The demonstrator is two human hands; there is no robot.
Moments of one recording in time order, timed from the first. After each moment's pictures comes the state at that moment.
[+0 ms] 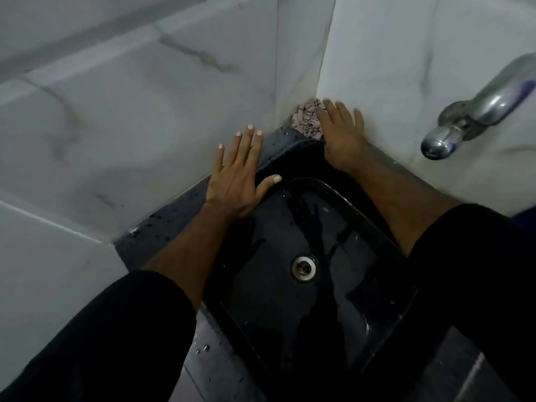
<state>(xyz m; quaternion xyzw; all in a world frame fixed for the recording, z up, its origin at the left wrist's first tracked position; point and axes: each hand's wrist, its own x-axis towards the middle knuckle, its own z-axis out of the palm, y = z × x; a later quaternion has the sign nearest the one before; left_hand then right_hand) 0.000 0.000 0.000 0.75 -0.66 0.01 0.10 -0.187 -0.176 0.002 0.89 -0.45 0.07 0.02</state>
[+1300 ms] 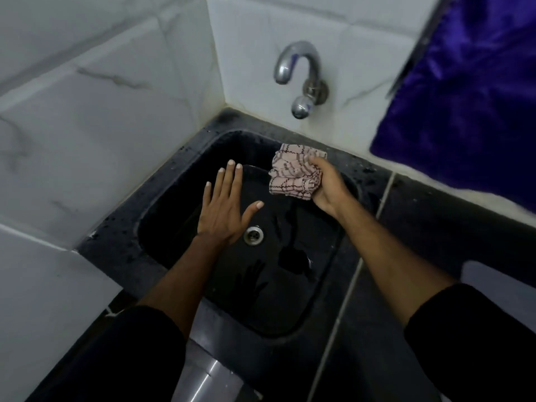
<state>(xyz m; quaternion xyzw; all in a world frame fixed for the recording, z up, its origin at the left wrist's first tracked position) -0.129 0.102 0.014 0.68 -0.72 -0.04 0.12 -0.342 0.019 0.039 0.26 -0.43 0.47 -0.73</state>
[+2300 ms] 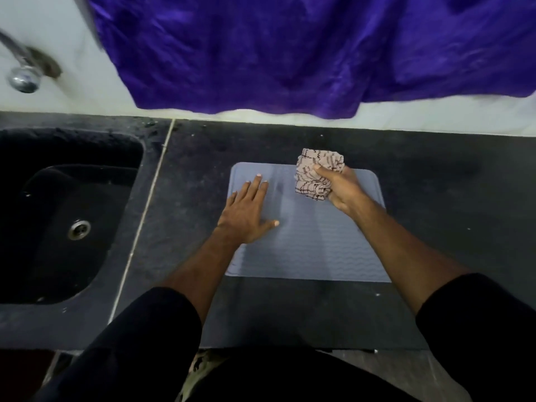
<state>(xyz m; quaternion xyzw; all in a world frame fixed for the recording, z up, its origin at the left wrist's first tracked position) -0.580 0.292 -0.003 0.39 -0.91 -0.17 -0.01 -0.813 0.333 0.021 0.15 -0.61 0.60 -0.50</state>
